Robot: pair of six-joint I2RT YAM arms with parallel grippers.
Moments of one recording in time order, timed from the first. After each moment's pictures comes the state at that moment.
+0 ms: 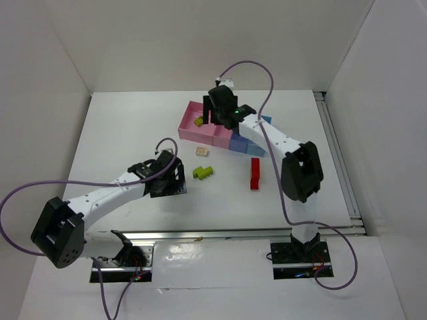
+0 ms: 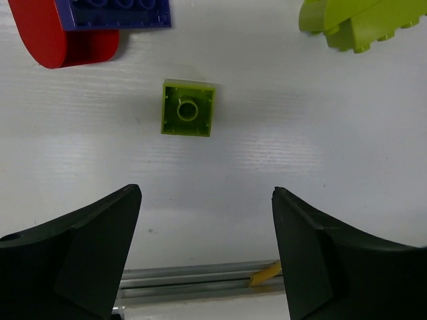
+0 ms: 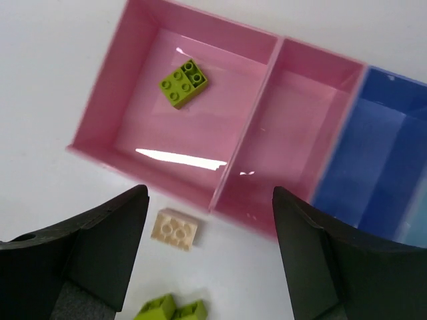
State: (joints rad) left arm -0.62 1.27 0.82 -0.65 -0.16 -0.75; right arm 0.60 2.09 1.85 -0.43 0.32 0.41
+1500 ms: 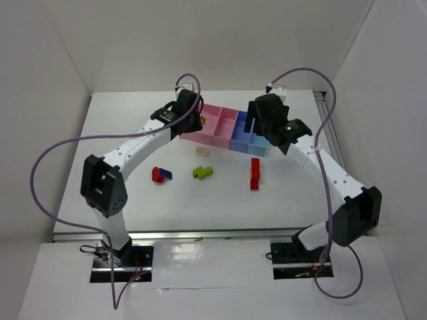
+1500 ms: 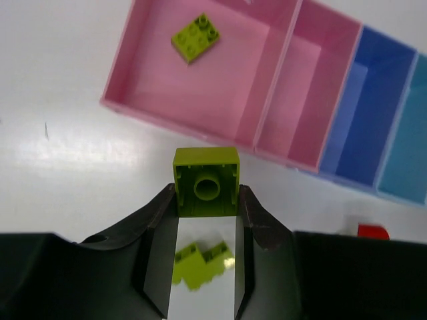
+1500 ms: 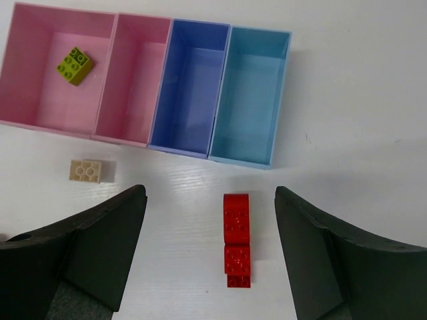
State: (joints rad) left arm -0.54 1.77 1.61 -0.59 -0.31 -0.58; right arm 0.47 1.43 1.38 -0.59 0.43 0.43
